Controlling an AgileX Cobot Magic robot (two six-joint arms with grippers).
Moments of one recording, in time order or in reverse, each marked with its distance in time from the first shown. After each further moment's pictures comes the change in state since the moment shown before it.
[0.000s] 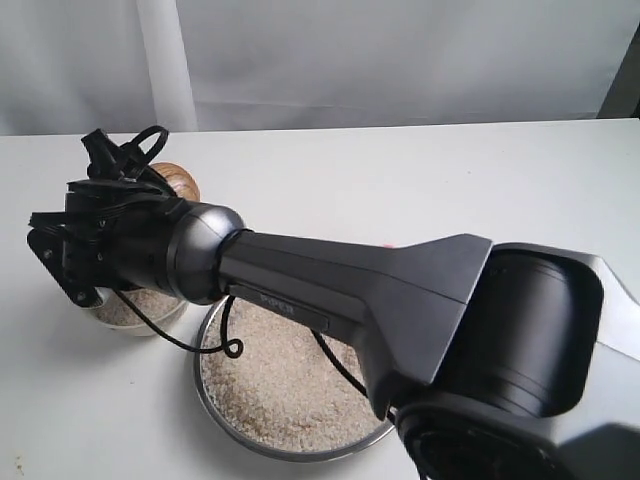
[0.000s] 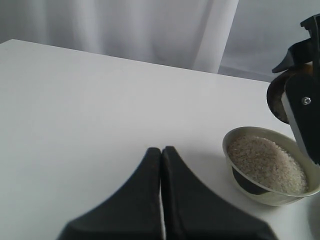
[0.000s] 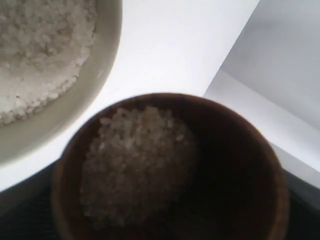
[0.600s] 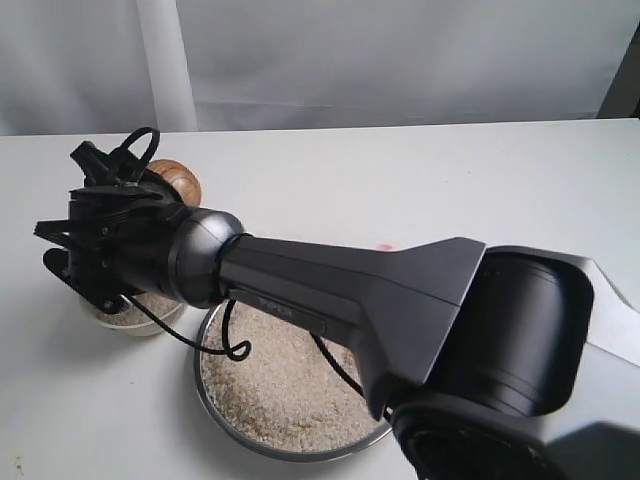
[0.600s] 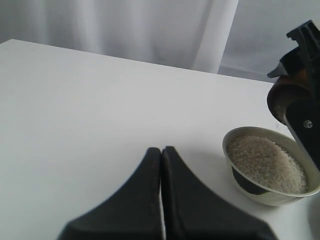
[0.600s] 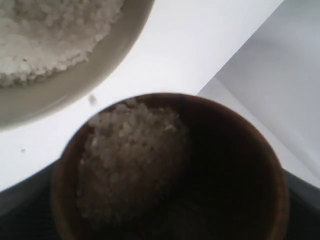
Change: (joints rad) left arm 0.000 0.000 0.000 0.000 0.000 0.000; right arm 0.000 0.015 0.000 -0.047 -0.001 -0.193
